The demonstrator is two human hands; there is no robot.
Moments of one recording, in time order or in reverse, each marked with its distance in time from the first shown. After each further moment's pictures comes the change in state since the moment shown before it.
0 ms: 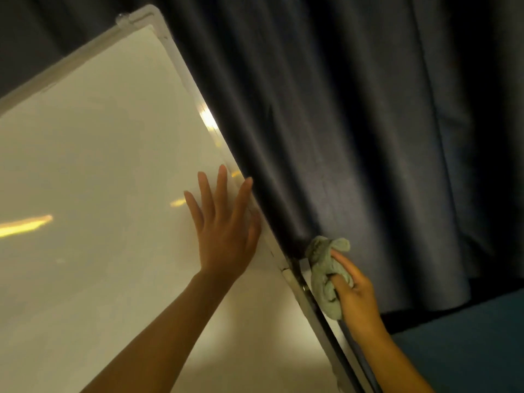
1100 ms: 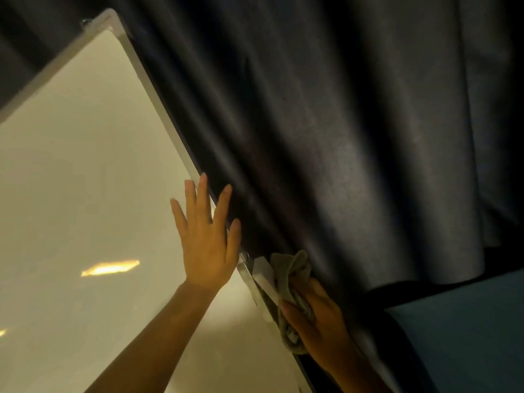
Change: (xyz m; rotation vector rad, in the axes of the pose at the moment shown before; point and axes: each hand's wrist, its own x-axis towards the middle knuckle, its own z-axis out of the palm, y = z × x) left_hand -0.043 0.013 0.050 -0.029 -0.124 -0.119; right_hand -0.030 0.068 0.003 -0.245 -0.291 -0.134
